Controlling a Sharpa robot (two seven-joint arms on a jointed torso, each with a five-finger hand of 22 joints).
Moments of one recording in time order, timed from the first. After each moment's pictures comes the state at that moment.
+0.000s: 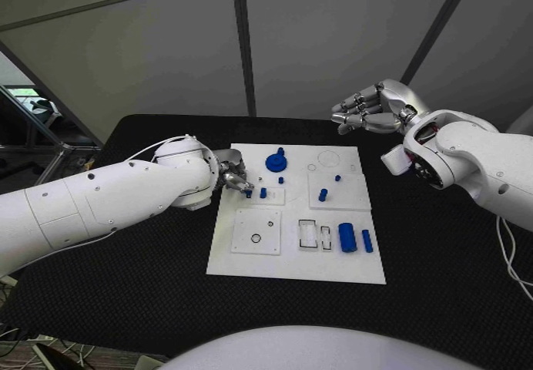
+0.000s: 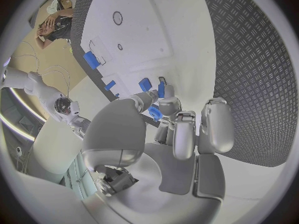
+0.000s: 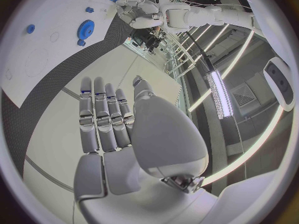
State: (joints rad) left arm 1.16 -0.74 0.05 1.46 -1.25 0.05 -0.54; left_hand 1.14 -0.12 0.65 0.10 0.16 0.91 0.06 0.62 0.63 1.27 -0.02 1.12 0.92 1.47 -0.07 1.54 1.31 0.07 1.43 0.04 1.33 1.31; right arm 1.16 -0.80 0.21 1.41 -0.83 -0.25 0.11; right_hand 1.49 -0.04 -0.08 0.25 0.35 0.99 0.21 0.09 0.07 1.11 0.15 0.17 0.07 1.20 0.09 0.09 0.30 0.18 1.09 0.20 0.18 0.08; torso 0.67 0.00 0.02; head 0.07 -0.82
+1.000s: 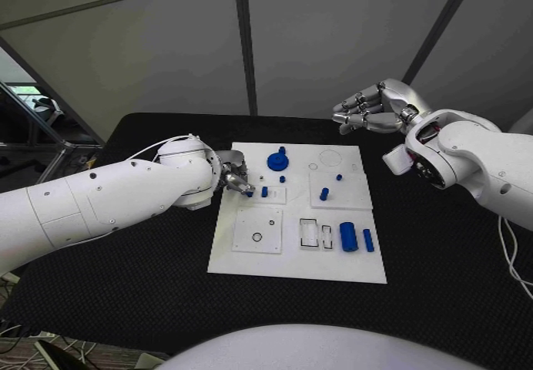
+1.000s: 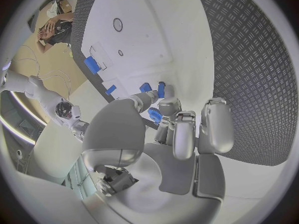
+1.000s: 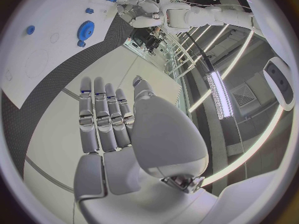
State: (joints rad) left arm 1.16 -0.74 0.05 1.47 -1.27 0.08 -0.54; left_hand 1.13 -0.12 0.65 0.09 0.18 0.91 0.06 0.63 0.63 1.27 -0.01 1.13 0.93 1.47 -0.07 1.54 1.31 0.07 1.44 0.03 1.33 1.31; right arm 1.15 -0.80 0.21 1.41 -0.84 -0.25 0.11; right_hand 1.49 -0.04 -0.08 0.25 0.35 0.99 0.21 0.09 0.07 1.11 0.15 0.17 0.07 1.20 0.09 0.09 0.30 0.18 1.09 0.21 0.18 0.08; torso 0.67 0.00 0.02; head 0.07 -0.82
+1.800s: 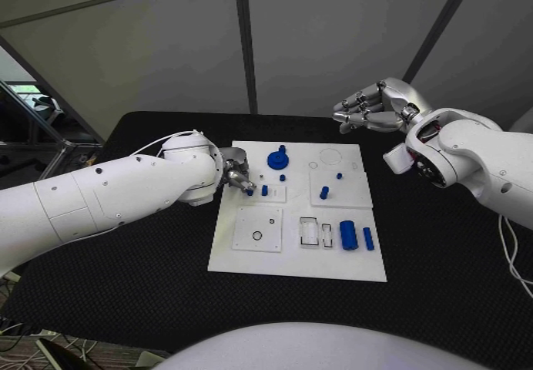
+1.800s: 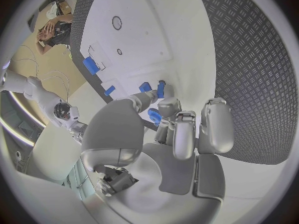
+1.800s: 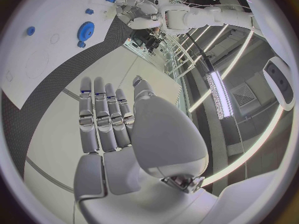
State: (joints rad) left arm 1.17 -0.72 0.05 1.44 -1.27 0.11 -0.55; left_hand 1.10 -0.12 0.68 0.07 0.19 0.92 0.06 0.64 0.64 1.28 -0.02 1.13 0.94 1.47 -0.07 1.54 1.31 0.07 1.44 0.03 1.33 1.31; right arm 1.15 -0.80 0.21 1.41 -0.84 -0.24 0.11; right_hand 1.49 -0.04 -0.08 0.25 0.35 0.99 0.21 0.09 0.07 1.11 0.15 0.17 0.07 1.20 0.09 0.09 0.29 0.18 1.09 0.21 0.18 0.08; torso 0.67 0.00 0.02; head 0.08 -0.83
